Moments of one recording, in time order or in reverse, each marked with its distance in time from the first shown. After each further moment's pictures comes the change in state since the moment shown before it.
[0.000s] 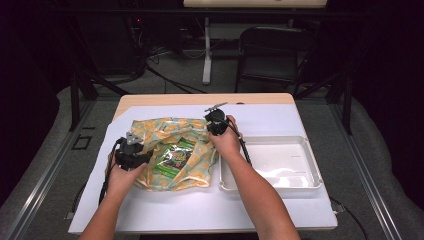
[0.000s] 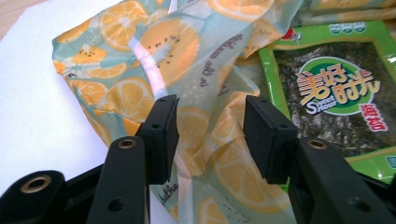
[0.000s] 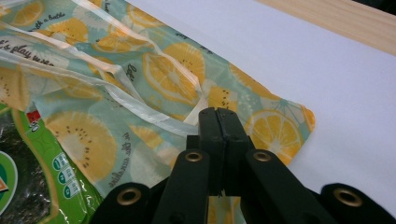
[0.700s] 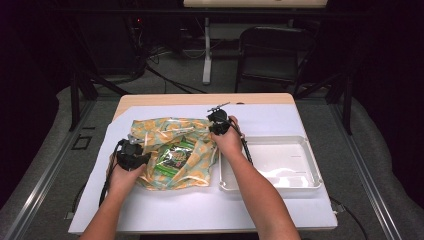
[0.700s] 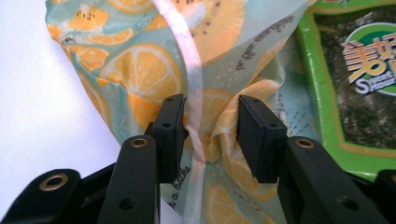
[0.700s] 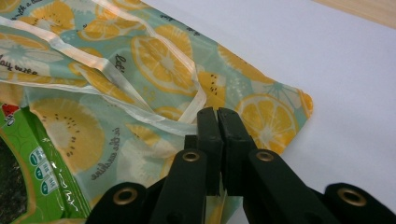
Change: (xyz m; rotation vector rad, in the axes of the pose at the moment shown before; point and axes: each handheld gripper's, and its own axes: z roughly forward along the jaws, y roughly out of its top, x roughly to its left) left arm 0.008 -0.010 0.021 0.084 0.032 -0.028; right arm -0.010 -0.004 0.008 0.038 0.013 0.029
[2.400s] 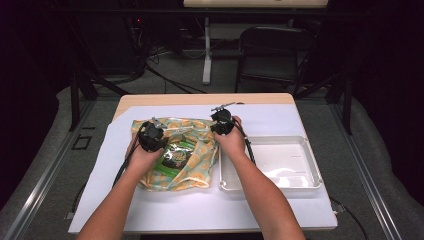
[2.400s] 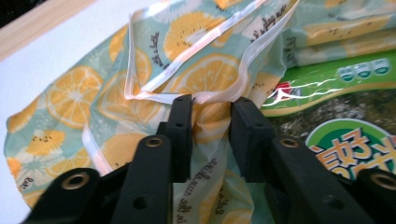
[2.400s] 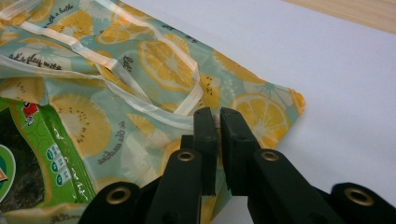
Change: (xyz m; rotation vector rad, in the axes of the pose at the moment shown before) left arm -0.030 0.068 0.030 0.004 -0.028 0.185; right arm -0.006 -0.004 -0.011 -0.045 0.033 0.032
